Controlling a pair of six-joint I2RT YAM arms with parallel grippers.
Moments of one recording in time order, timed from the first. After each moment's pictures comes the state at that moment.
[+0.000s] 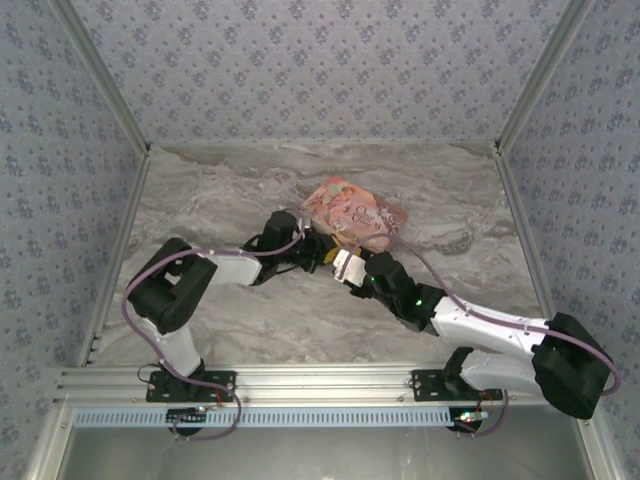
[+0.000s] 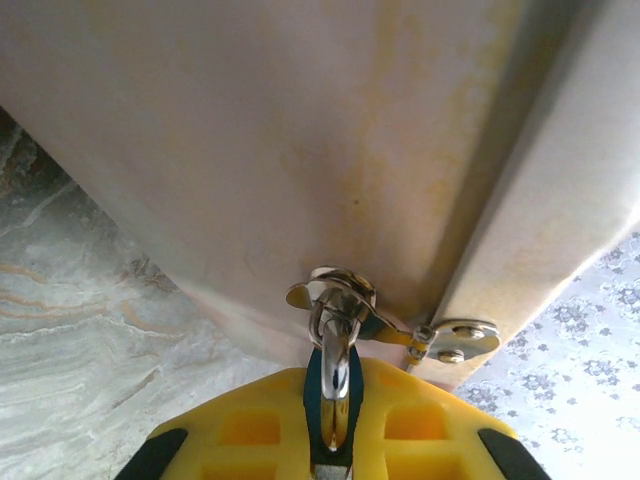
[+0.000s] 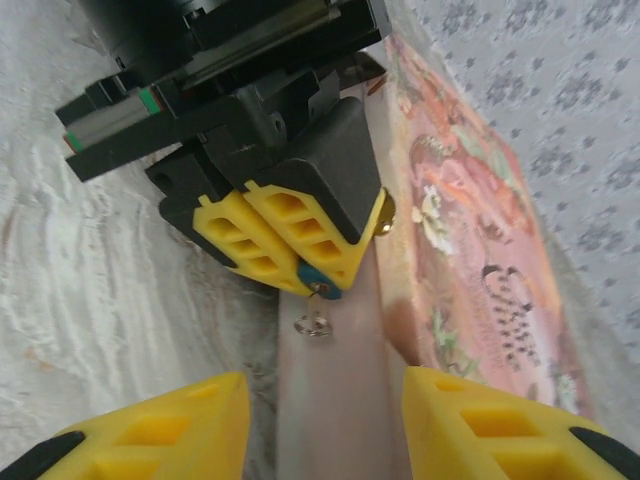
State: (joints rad) left arm -0.67 1.78 0.81 0.51 0.54 -1.55; right arm 0.89 1.13 0.52 0.11 0.31 -0.56
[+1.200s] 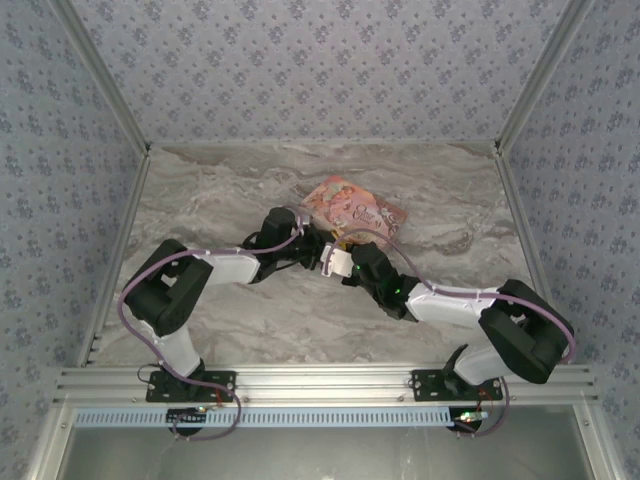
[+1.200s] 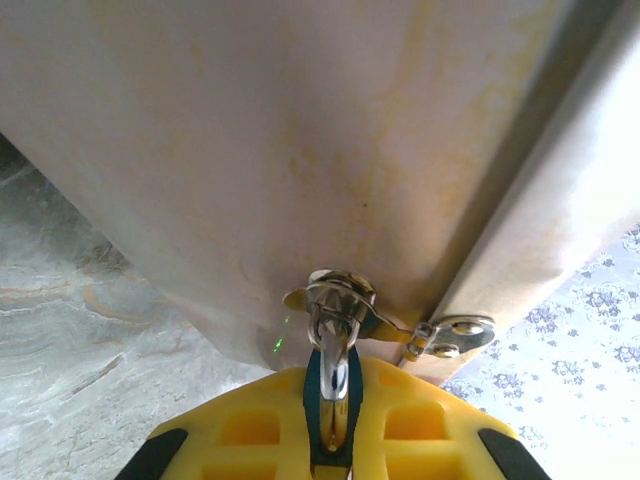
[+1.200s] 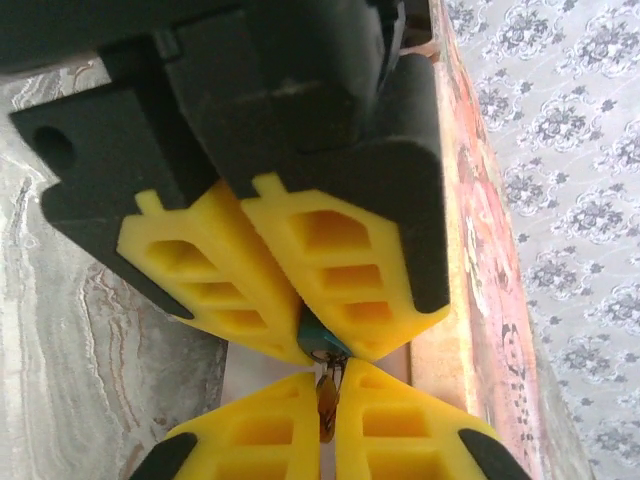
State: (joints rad) left arm -0.66 1.76 0.82 0.49 0.55 -1.59; right arm 0.83 1.41 0.56 0.35 0.34 -0.75
